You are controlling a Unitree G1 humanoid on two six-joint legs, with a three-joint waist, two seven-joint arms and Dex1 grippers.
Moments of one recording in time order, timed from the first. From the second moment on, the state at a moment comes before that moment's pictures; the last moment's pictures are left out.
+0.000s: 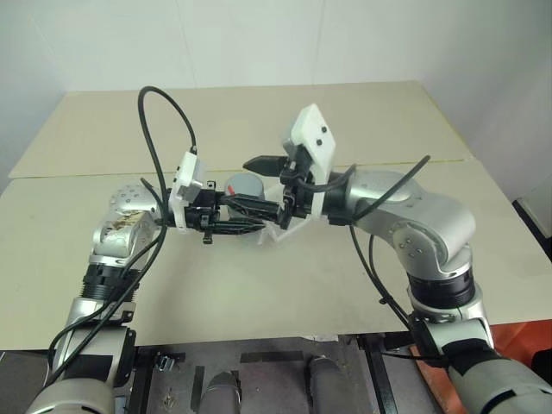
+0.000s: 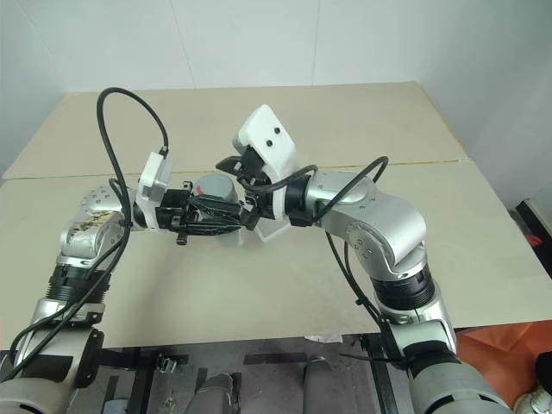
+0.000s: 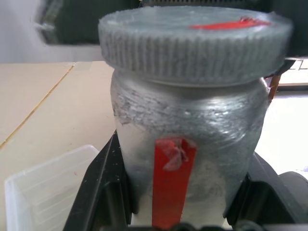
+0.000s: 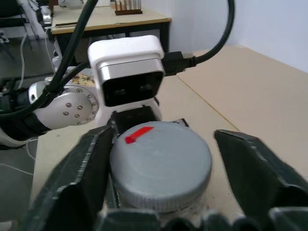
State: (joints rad) left arm -0.70 0.56 -0.02 0.21 -0.49 0.26 -1.46; right arm -0.88 -0.34 0.19 -0.40 0.62 0.97 0.56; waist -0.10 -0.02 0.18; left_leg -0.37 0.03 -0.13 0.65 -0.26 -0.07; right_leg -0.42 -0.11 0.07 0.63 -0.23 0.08
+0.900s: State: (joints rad) left arm -0.64 0.62 0.06 0.17 -0.50 0.27 -1.32; right arm -0.61 -0.42 -0.13 -0.29 0.50 1.01 0.17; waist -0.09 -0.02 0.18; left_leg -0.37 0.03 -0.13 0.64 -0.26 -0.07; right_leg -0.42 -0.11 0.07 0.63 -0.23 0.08
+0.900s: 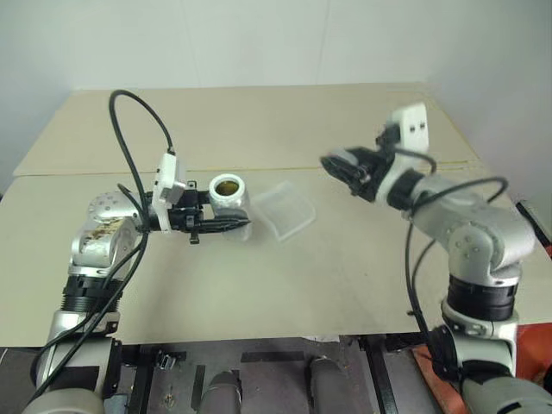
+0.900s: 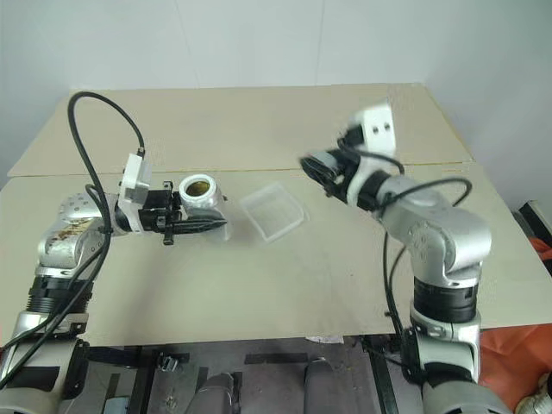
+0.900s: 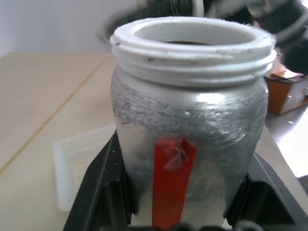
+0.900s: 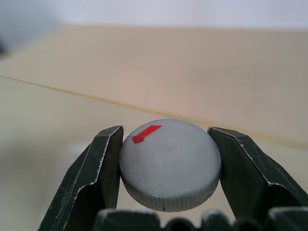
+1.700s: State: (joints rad) left arm -0.88 0.48 -0.14 0.54 0.14 -0.28 -0.55; right arm -0.58 -0.60 -0.14 -0.41 0.55 1.13 0.44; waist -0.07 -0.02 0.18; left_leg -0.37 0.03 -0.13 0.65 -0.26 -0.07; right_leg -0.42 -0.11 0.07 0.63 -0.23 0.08
